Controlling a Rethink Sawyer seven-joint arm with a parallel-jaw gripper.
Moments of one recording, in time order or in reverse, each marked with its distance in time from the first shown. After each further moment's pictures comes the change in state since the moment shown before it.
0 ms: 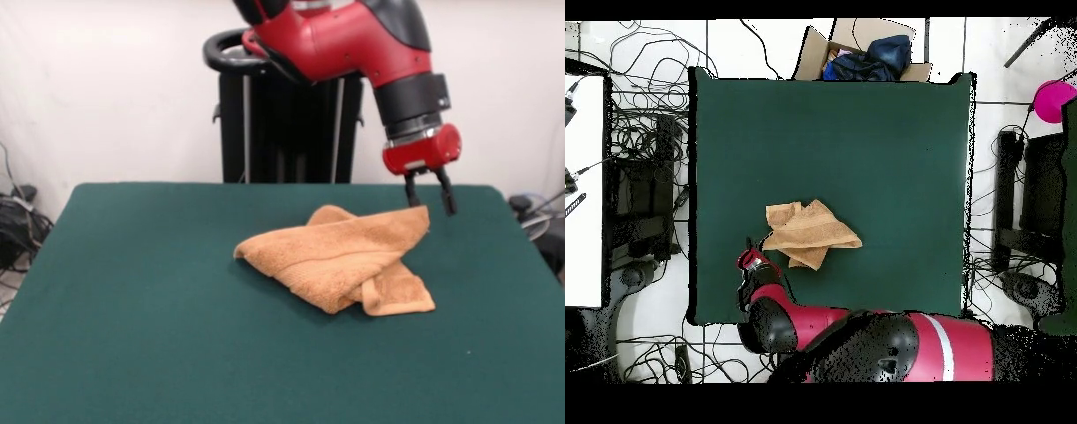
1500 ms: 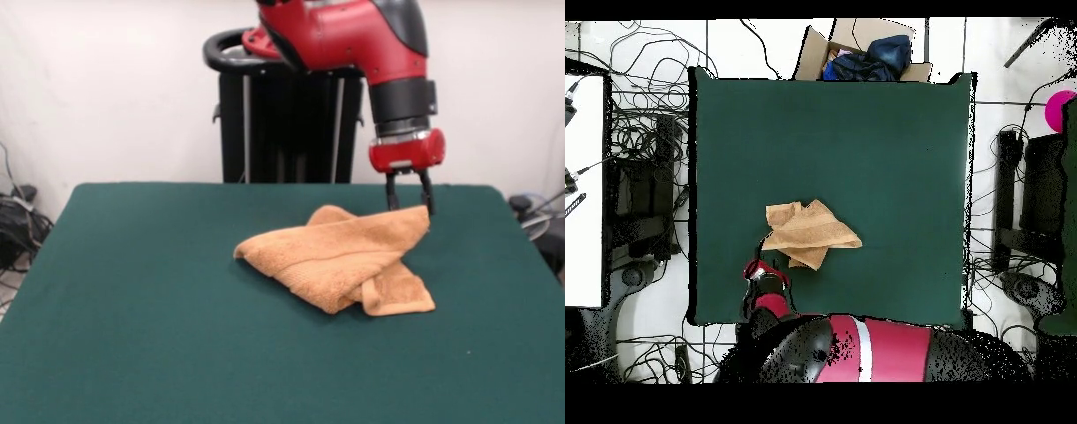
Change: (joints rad) arm 0.149 -0.013 -0.182 -0.018 0.000 -0.030 0.000
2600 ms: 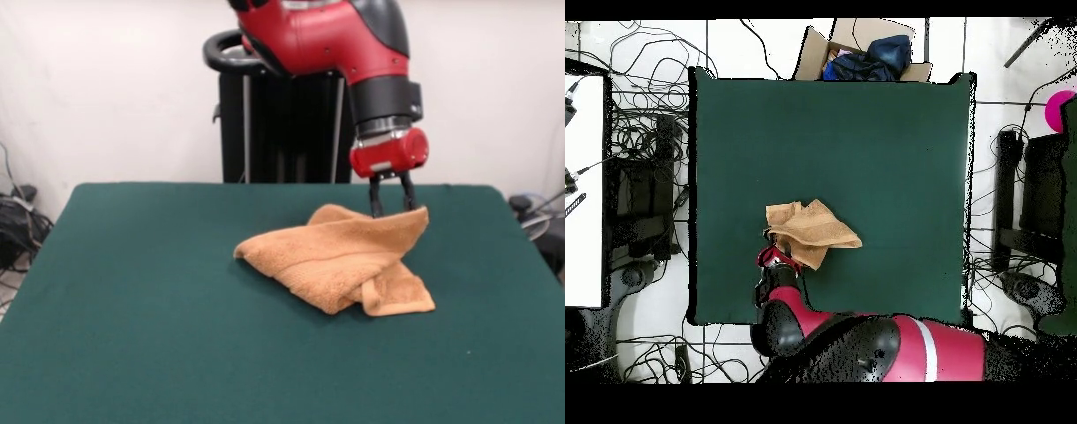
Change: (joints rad) arm -0.124 0.012 0.057 -0.001 -0.017 -0.109 0.001
